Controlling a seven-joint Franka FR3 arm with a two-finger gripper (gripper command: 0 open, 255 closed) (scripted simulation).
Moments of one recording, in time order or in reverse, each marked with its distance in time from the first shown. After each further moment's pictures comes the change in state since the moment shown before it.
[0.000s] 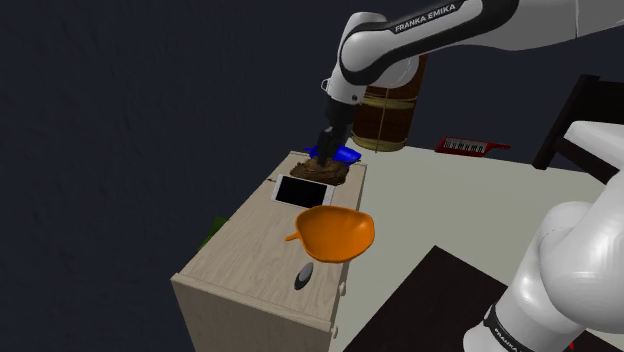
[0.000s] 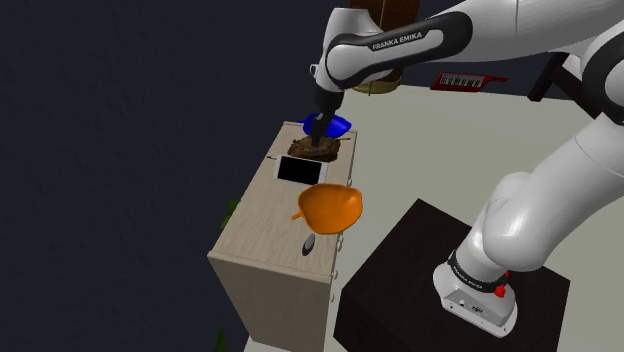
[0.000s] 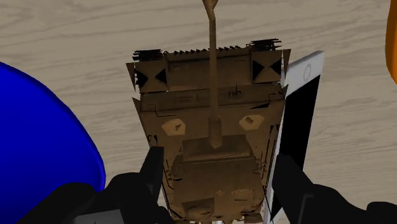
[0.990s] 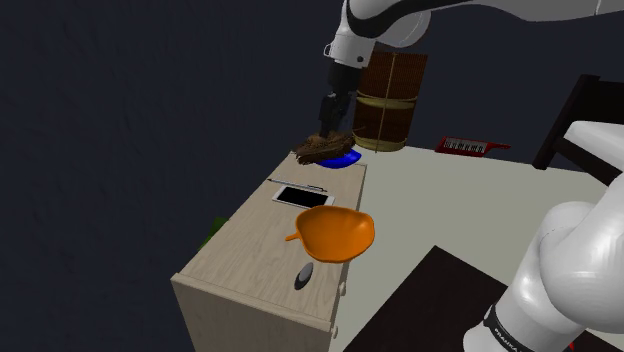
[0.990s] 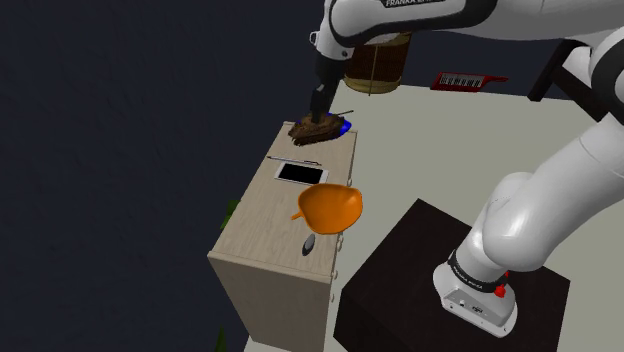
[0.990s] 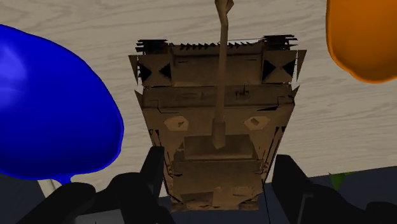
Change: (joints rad) arm -0.003 -0.028 -0.001 0.173 -0.016 -0.199 0.030
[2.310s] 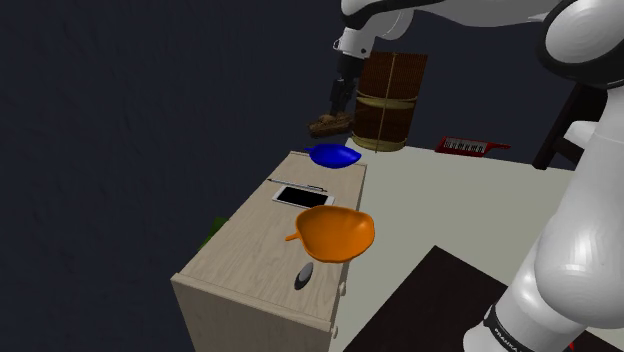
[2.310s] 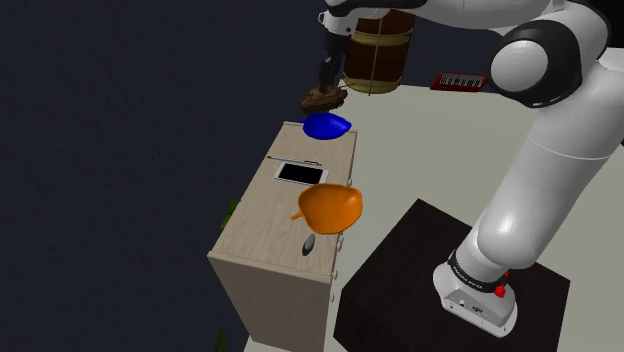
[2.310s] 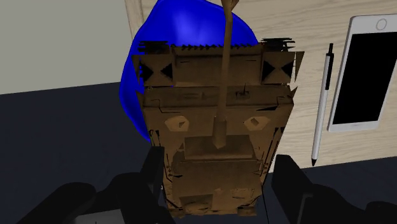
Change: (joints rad) arm -0.115 0.333 -0.149 0.414 0.057 -0.128 -0.259
